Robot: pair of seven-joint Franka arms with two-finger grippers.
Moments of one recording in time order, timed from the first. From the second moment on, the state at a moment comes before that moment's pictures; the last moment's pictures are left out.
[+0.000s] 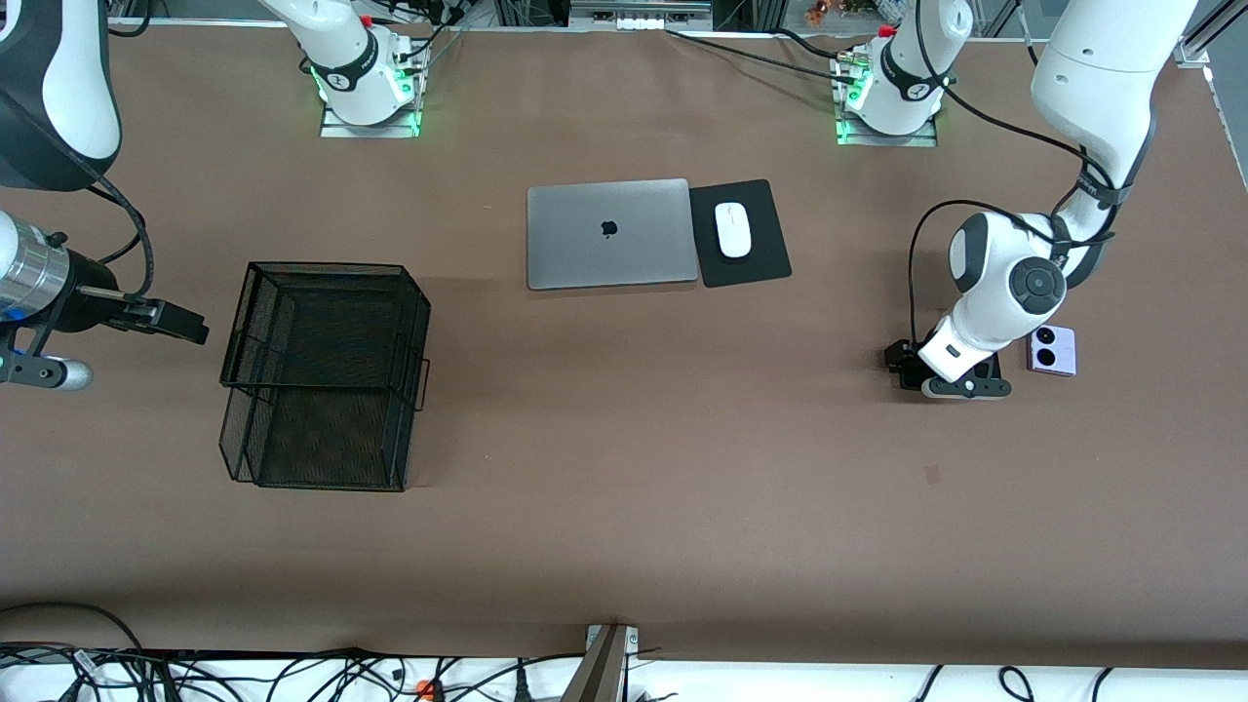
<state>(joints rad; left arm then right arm) 0.03 0.48 -0.04 -2.22 0.03 2.71 -0.03 0.07 0.28 -0.07 -1.43 0.01 1.65 0.16</state>
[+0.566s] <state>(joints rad) 0.03 0.47 -0.04 -2.22 0.03 2.71 -0.03 0.07 0.28 -0.07 -1.43 0.01 1.65 0.16</state>
